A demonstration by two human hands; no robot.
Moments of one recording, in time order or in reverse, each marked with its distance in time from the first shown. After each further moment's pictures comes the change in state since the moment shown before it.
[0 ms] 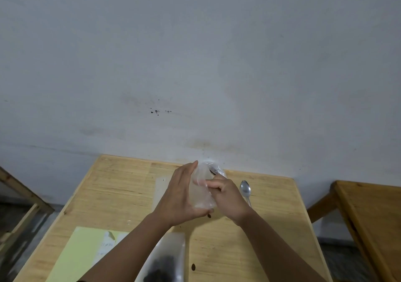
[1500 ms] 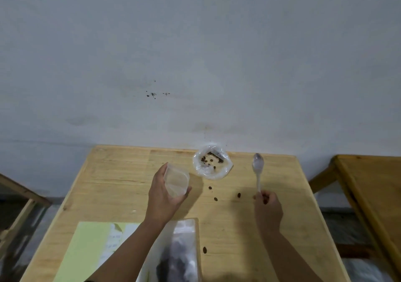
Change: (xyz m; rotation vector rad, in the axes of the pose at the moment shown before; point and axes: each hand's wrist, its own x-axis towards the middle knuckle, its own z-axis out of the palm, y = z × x) left_hand -0.032 -0.060 0.004 -0.087 0.265 -0.358; right_hand -0.039 0.106 -0.007 -0.112 0.892 0.480
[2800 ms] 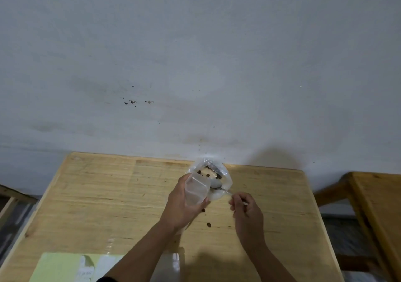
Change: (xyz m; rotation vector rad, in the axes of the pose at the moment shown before) left_hand 0.055 -0.008 0.086 -0.148 -0.360 -0.172; right_hand 0.032 -0.023 0.051 0.195 -0.286 -0.183
